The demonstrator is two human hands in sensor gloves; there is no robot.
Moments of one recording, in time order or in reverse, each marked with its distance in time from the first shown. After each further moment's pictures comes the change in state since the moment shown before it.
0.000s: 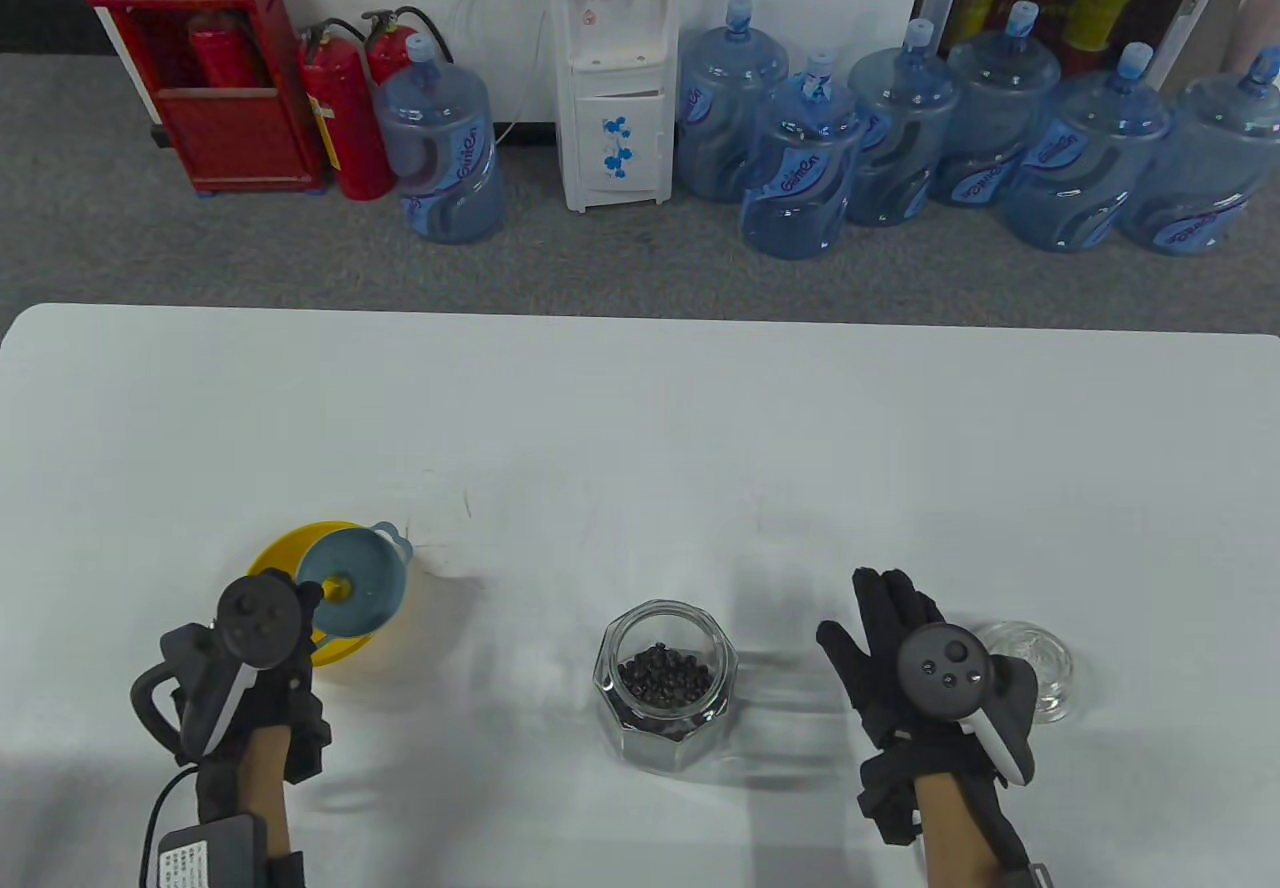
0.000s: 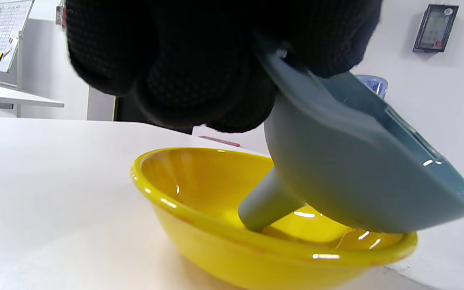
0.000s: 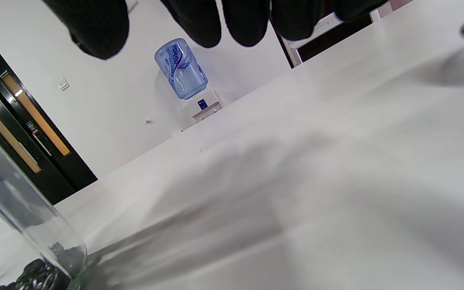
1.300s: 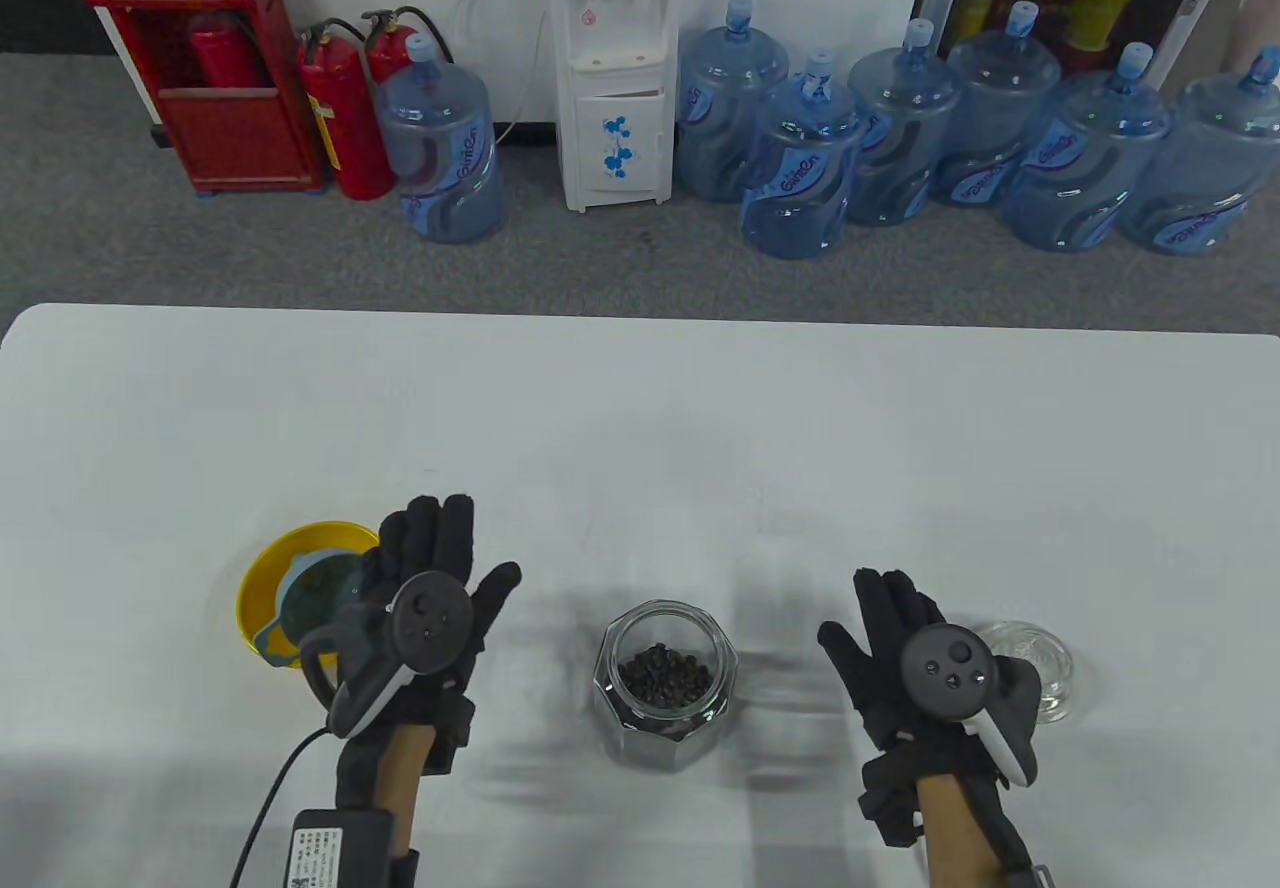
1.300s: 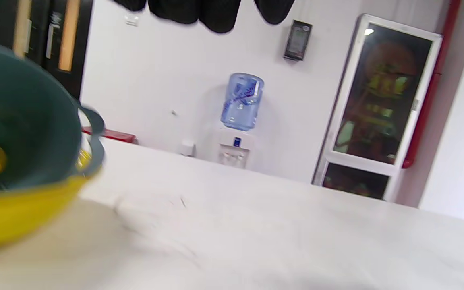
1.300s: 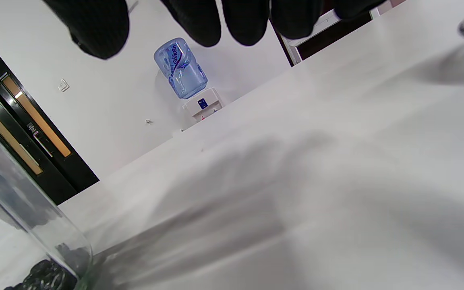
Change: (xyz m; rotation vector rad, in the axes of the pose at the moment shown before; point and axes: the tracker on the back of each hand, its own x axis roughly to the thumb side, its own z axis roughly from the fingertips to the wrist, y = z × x) left_hand 0.129 -0.009 0.049 -0.030 -0.410 0.082; right_hand -0.001 0.000 0.001 0.005 0.002 -0.006
